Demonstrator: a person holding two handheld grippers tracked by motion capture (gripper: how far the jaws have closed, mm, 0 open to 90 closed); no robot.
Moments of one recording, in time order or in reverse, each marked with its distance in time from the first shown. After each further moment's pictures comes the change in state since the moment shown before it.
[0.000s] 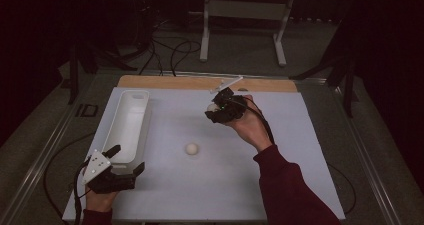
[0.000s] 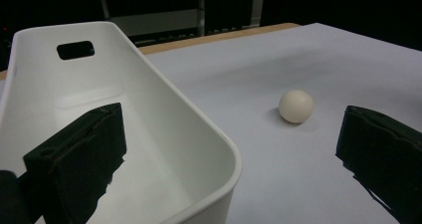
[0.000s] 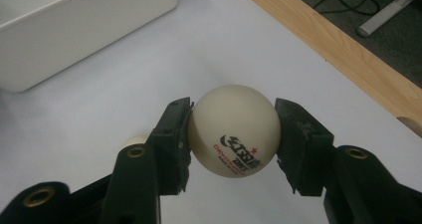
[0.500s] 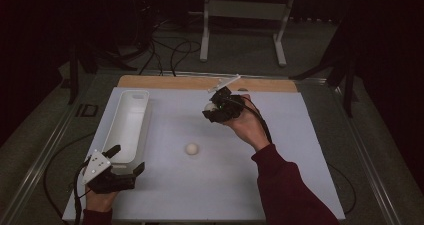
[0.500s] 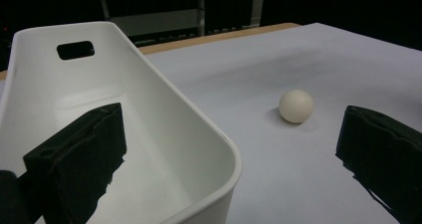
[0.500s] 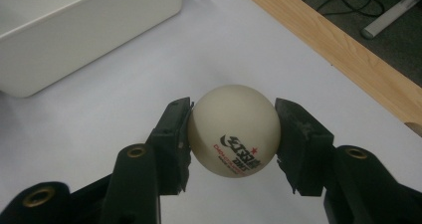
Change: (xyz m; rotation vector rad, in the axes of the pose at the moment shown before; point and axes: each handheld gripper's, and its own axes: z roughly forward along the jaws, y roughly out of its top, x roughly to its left) left arm 0.000 0.000 0.000 0.000 0.000 0.000; right arm 0.002 0.004 0.004 -0.005 0.010 0.003
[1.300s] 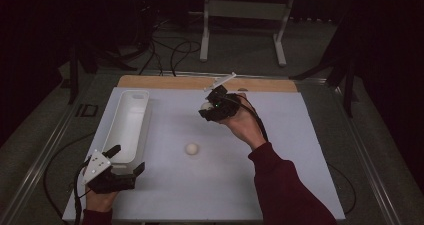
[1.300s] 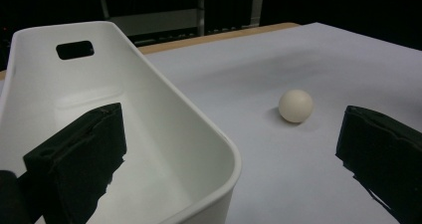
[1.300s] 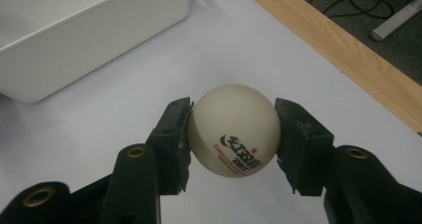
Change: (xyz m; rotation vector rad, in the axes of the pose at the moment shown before) left arm 0.000 0.000 0.000 0.001 -0.002 0.000; right arm 0.002 0.008 0.007 0.001 0.020 -0.001
